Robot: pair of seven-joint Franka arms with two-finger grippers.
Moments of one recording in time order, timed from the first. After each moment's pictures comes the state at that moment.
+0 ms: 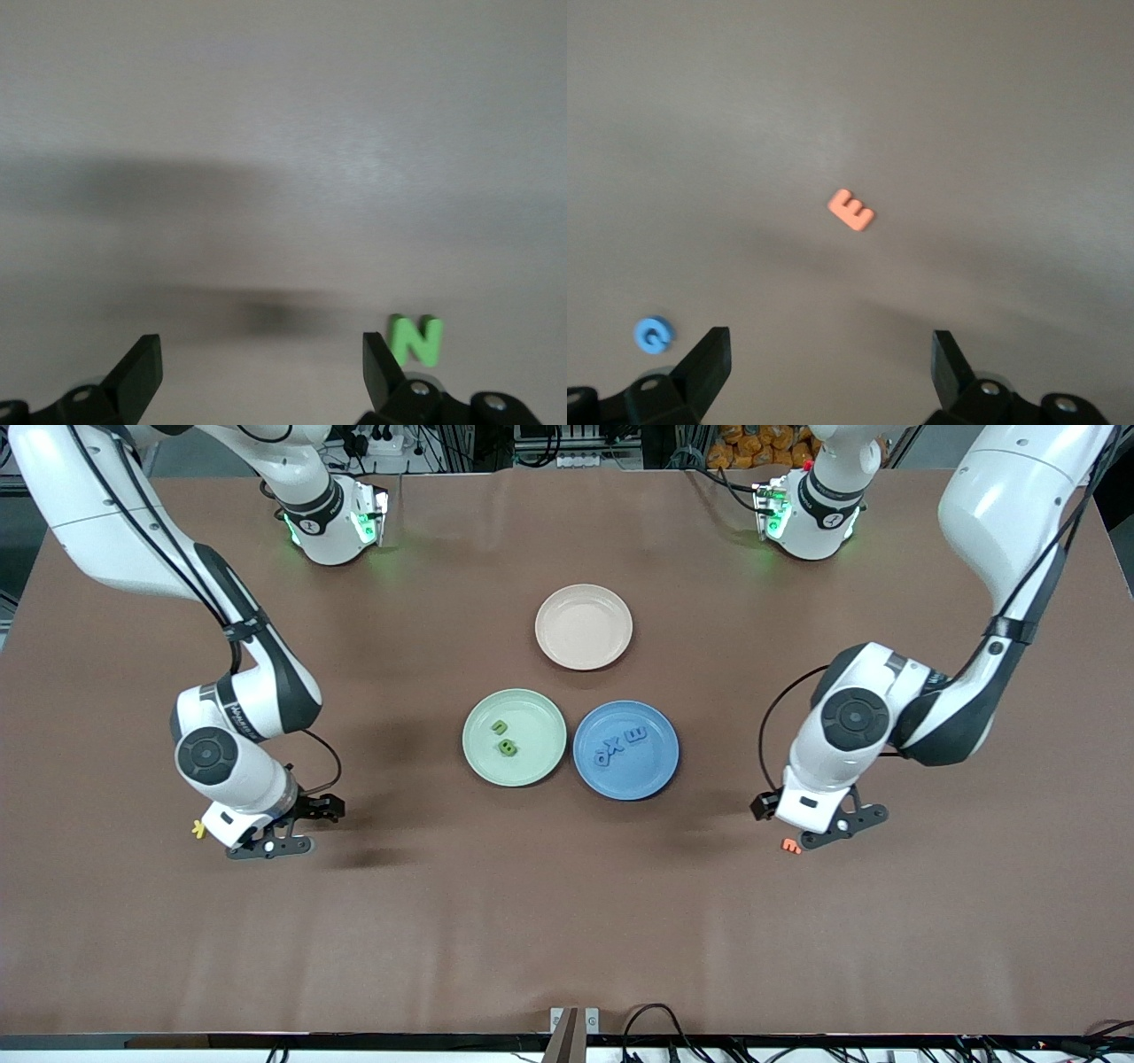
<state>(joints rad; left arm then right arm) 0.26 0.59 -0.67 -1.71 0.61 2.11 -0.97 -0.20 0.61 0.34 -1.80 -0.42 2.35 0.26</state>
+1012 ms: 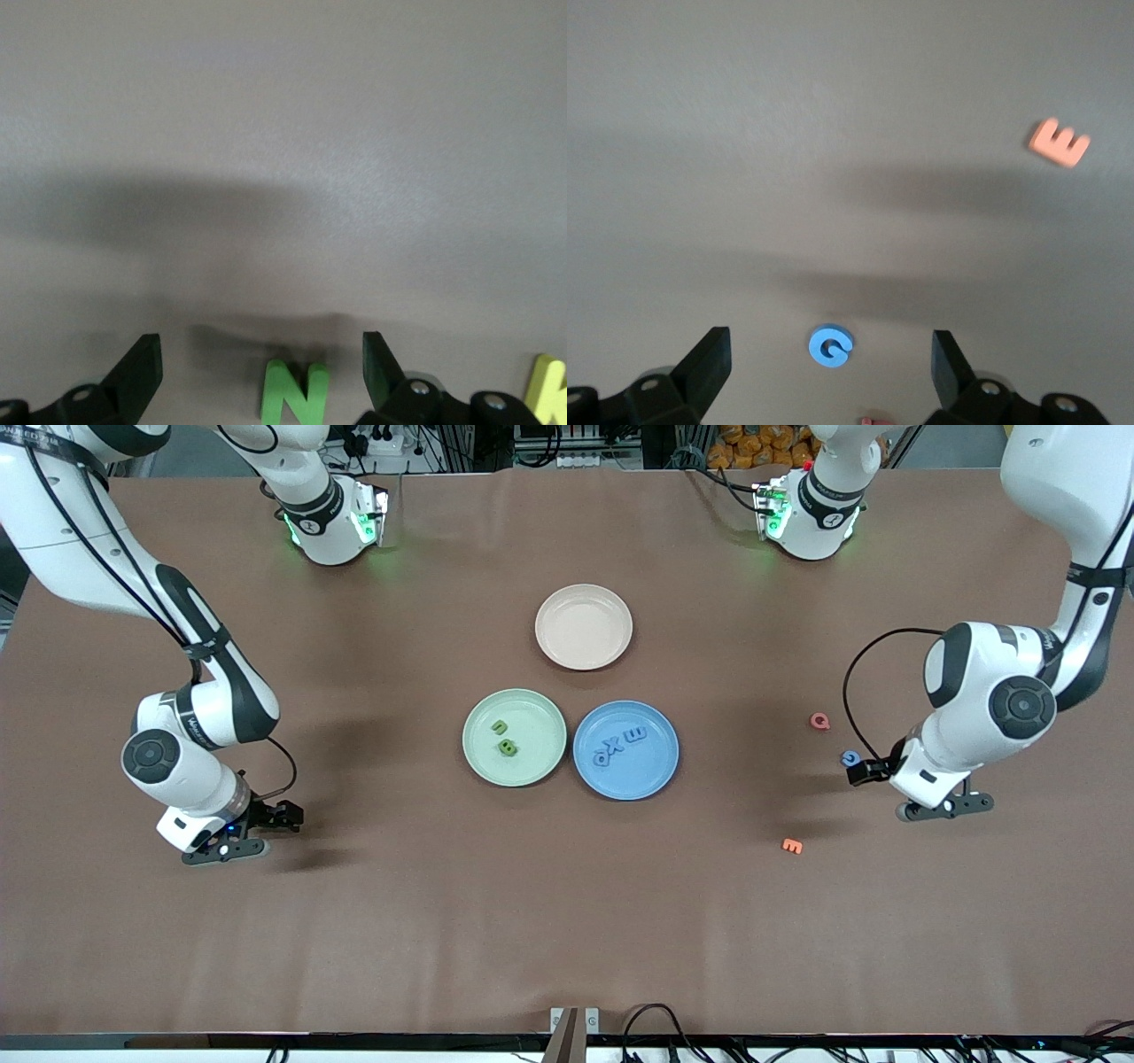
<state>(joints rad) 0.26 0.37 -0.31 -2.02 0.21 2.33 -0.28 -0.35 0.67 0.33 -1.84 -0.47 2.54 0.11</state>
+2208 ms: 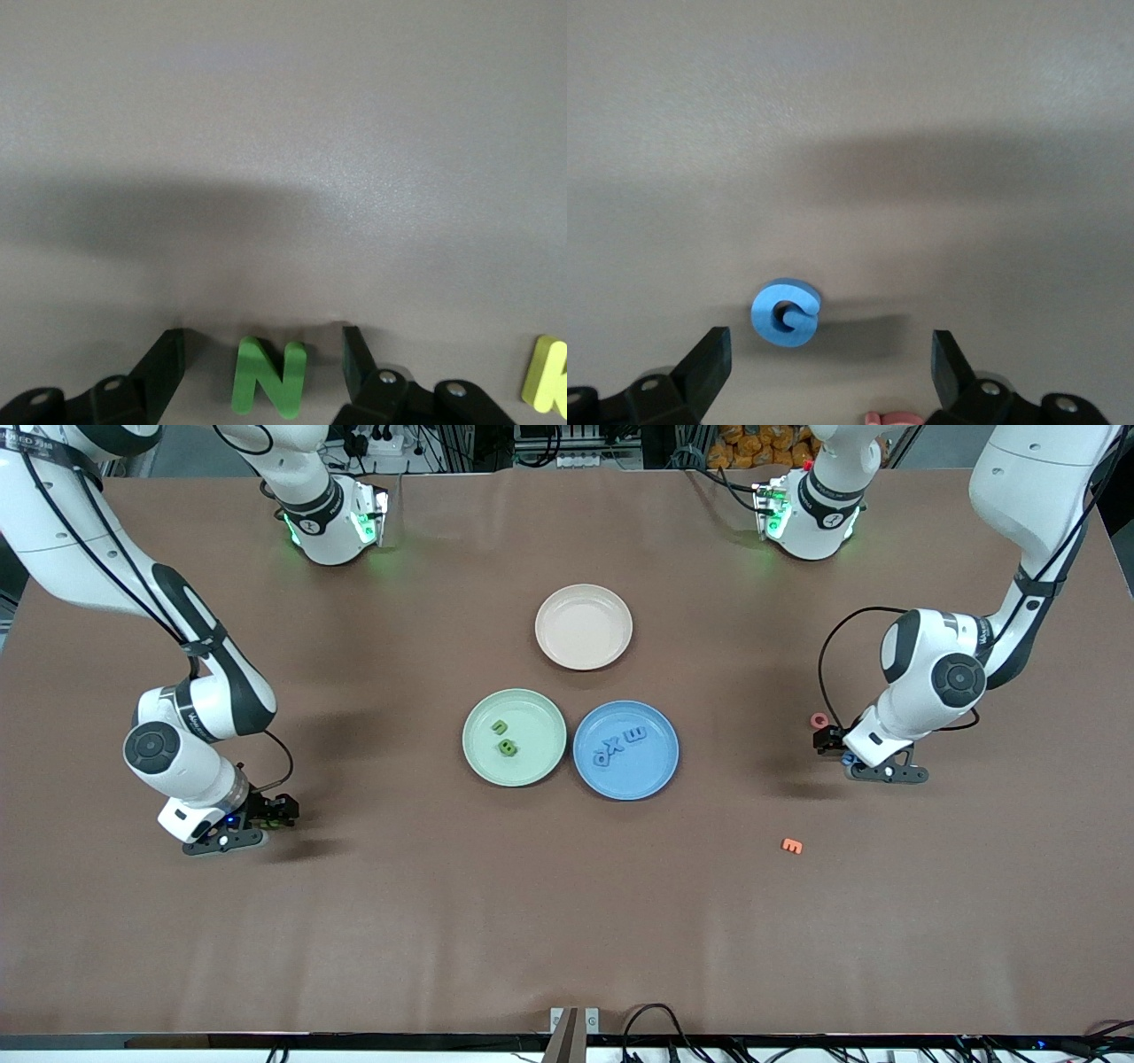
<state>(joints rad) 0.26 0.39 -0.29 -2.28 0.23 2.60 -0.11 -0.39 0.67 0.34 -1.90 -0.51 2.60 0.11</state>
